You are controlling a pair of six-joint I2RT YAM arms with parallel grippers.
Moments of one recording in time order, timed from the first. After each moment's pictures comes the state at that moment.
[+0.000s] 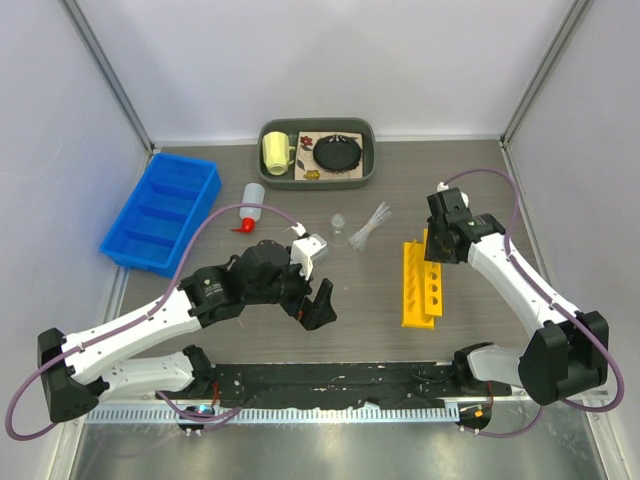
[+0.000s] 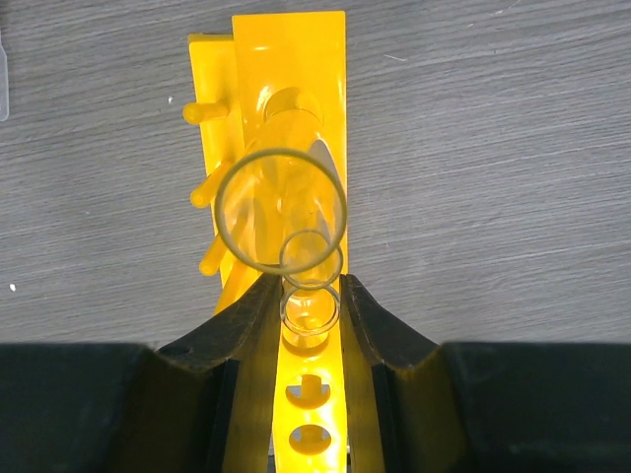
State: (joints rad) left arm -1.03 1.02 0.93 -0.51 0.16 -0.34; right arm 0.28 1.25 0.99 -0.83 0.24 0.38
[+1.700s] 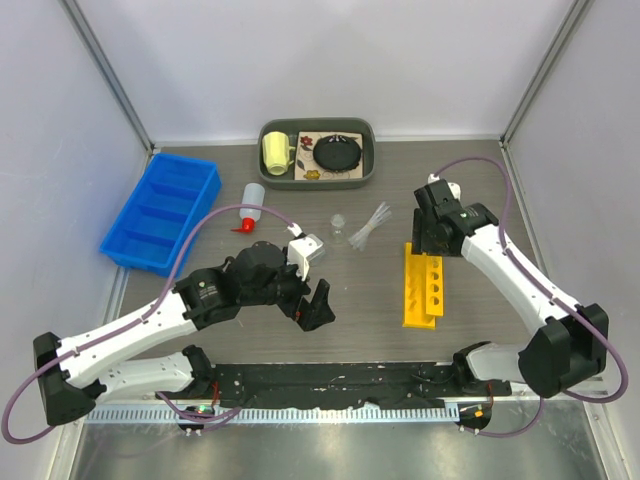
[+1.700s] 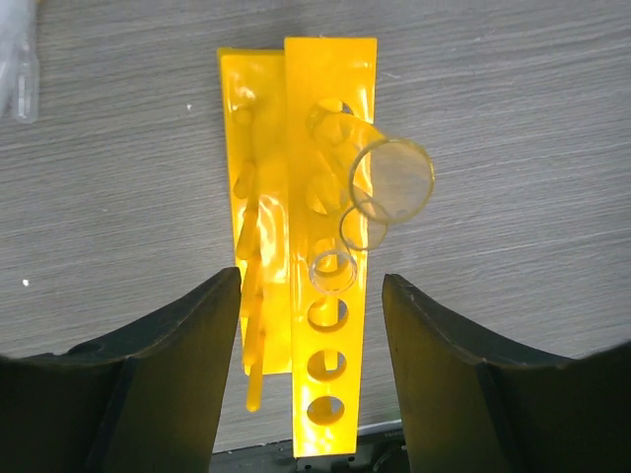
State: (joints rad) left arm -1.03 0.99 0.92 -0.51 0.16 -0.34; right arm 0.37 1.30 1.09 -0.91 0.33 0.41
